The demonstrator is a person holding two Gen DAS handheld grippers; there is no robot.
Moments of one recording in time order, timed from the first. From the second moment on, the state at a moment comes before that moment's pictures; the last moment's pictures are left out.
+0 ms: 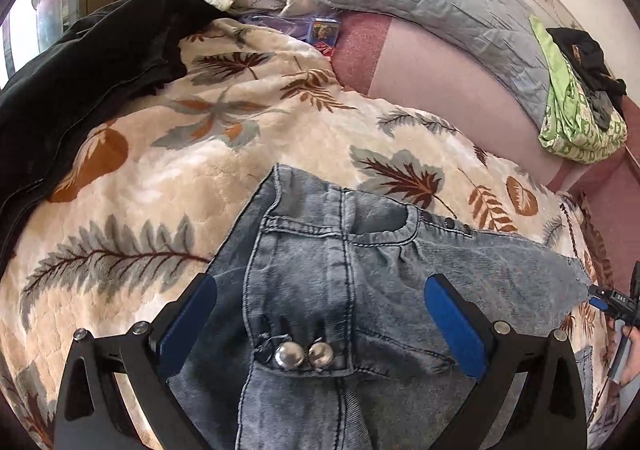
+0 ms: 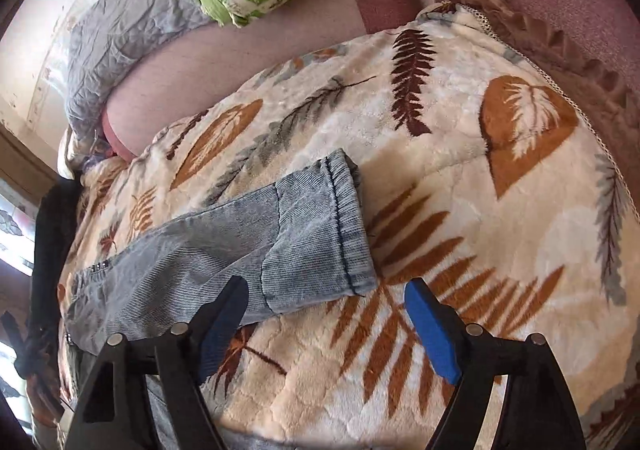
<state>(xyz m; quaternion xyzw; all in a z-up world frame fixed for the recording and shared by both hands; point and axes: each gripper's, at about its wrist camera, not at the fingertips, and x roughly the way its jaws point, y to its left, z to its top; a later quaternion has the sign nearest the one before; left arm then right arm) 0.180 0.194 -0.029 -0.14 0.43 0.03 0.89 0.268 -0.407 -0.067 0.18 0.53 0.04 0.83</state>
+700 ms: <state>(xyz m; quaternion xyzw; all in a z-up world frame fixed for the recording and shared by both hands) 0.224 0.161 -0.083 -0.04 0.48 0.04 0.88 0.242 -0.461 -0.055 0.31 0.54 -0.04 0.78</state>
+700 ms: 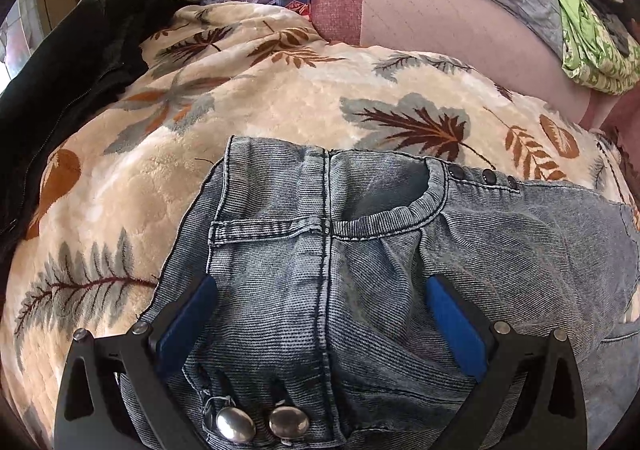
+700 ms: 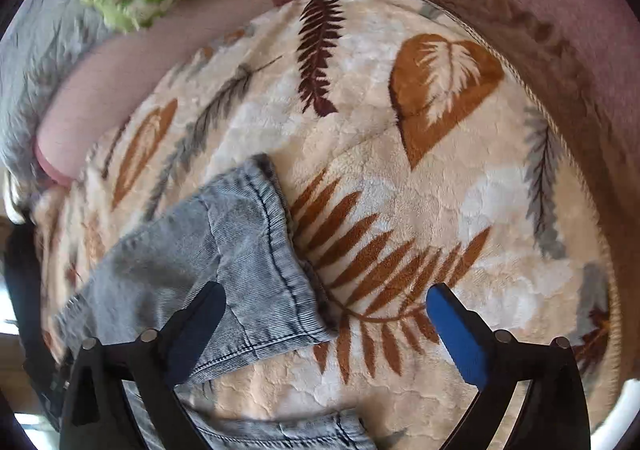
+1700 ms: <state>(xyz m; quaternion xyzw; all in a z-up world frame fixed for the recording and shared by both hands) 0.161 0.165 -0.036 0.02 0.45 0.04 0.89 0.132 -0.446 -0.039 0.23 0.57 -0.03 0.79</state>
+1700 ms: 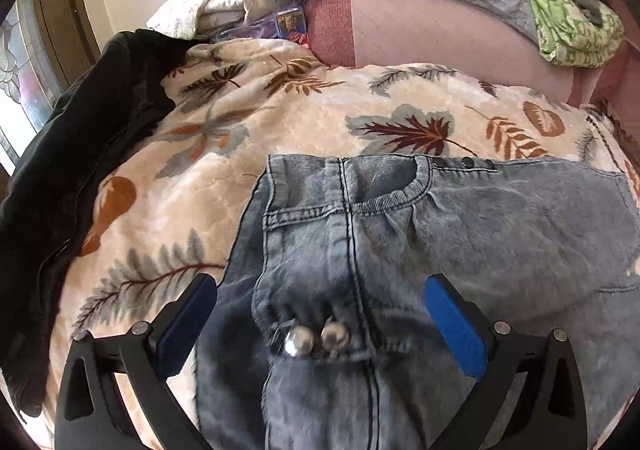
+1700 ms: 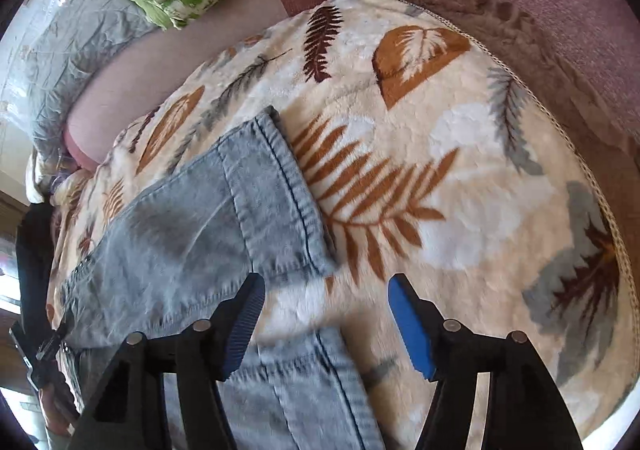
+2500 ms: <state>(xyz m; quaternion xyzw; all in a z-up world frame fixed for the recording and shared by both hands) 0.017 0.223 -0.078 -0.09 0.56 0.02 0.82 -0.005 -0.426 -0.071 0.35 0.55 0.01 0.76</state>
